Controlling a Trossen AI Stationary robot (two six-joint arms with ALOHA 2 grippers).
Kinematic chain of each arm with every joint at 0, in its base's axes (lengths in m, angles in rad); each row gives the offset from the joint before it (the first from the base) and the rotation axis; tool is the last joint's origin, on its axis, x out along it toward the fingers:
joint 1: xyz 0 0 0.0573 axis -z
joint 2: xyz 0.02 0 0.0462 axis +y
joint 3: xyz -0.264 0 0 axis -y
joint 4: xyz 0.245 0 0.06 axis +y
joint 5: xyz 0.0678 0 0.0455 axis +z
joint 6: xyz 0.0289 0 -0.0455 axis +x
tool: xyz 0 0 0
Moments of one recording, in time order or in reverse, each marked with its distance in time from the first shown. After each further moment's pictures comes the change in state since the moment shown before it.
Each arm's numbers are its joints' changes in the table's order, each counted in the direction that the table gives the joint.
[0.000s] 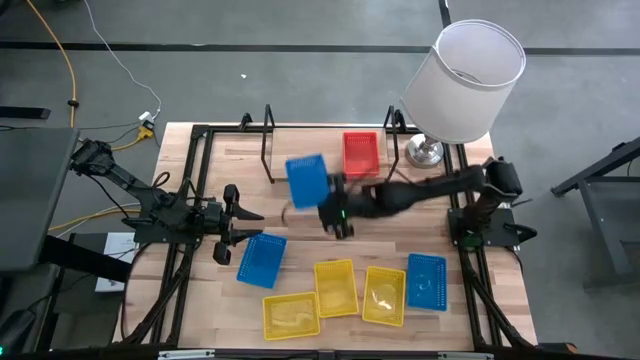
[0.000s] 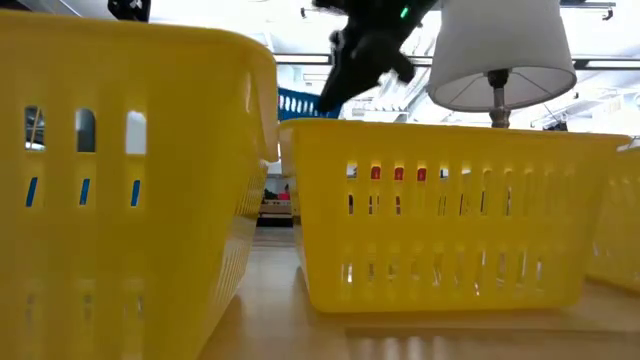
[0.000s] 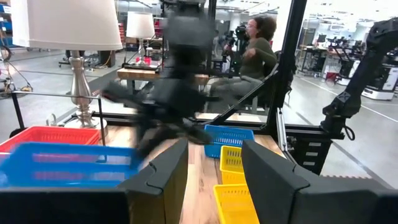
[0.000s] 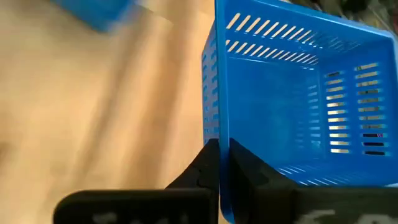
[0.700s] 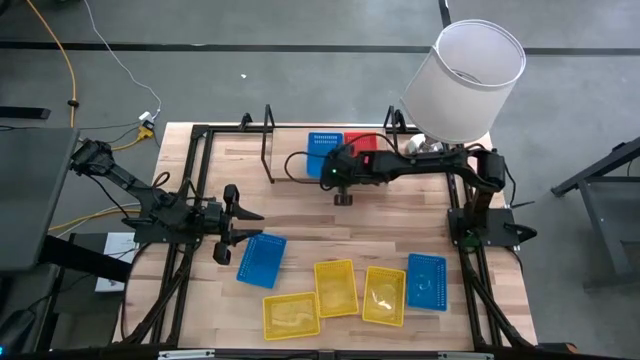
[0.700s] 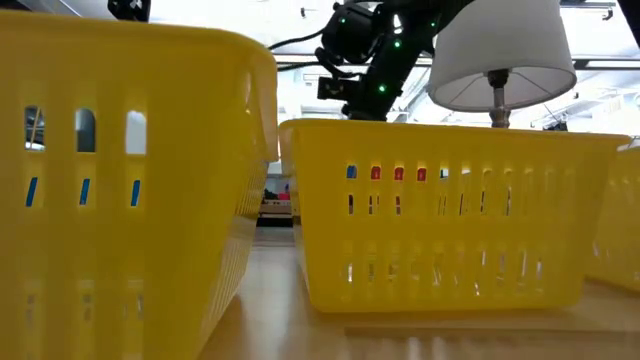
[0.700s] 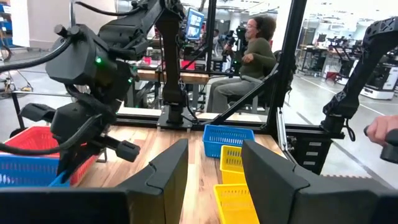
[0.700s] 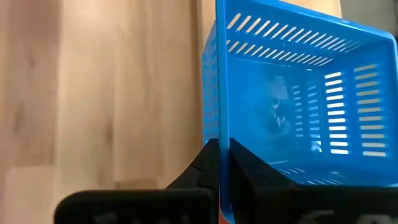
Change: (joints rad) left arm 0.000 0.000 0.001 0.003 0.000 0.000; right arm 0.293 0.089 -0.003 0.044 0.107 0.051
